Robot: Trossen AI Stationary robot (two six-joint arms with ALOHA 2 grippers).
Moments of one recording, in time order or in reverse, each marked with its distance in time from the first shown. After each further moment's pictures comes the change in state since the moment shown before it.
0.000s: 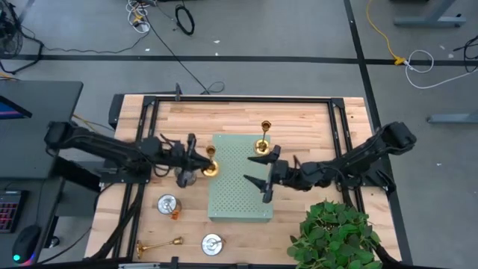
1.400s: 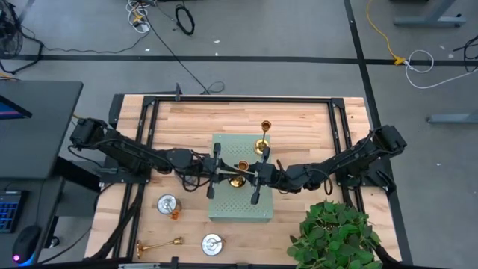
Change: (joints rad) left arm -0.071 0.437 0.293 0.057 -0.088 0.125; right arm -0.019 0.099 0.141 -0.089 0.020 -0.055
